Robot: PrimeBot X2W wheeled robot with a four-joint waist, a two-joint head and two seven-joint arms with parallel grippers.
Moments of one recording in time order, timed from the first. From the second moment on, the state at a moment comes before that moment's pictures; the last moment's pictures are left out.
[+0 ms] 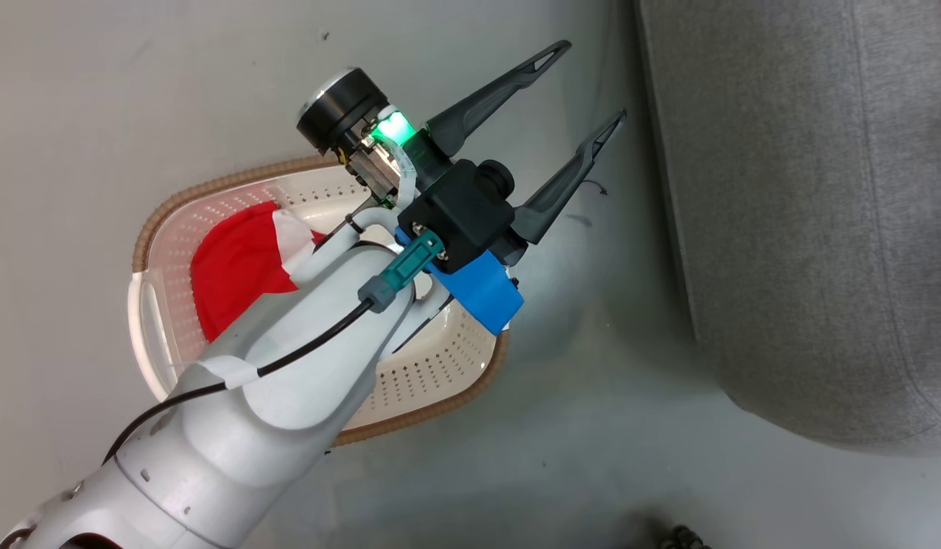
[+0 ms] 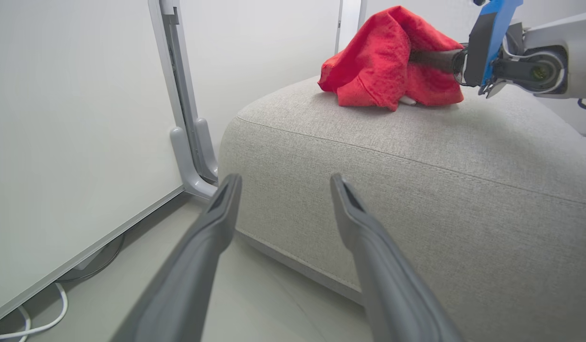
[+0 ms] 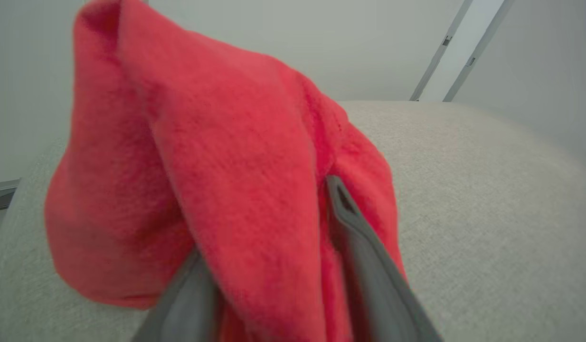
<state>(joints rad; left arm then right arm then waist) -0.92 0.18 -0.84 0.36 -0.25 -0.12 -0.26 -0.90 -0.28 -0.56 0.67 -0.06 0.13 -0.26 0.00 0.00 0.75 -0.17</state>
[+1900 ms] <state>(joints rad) -0.15 0.12 -0.16 0.18 -0.21 -0.08 -0.26 -0.15 -0.06 -0.04 0.14 0.01 0.13 -0.26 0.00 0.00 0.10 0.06</state>
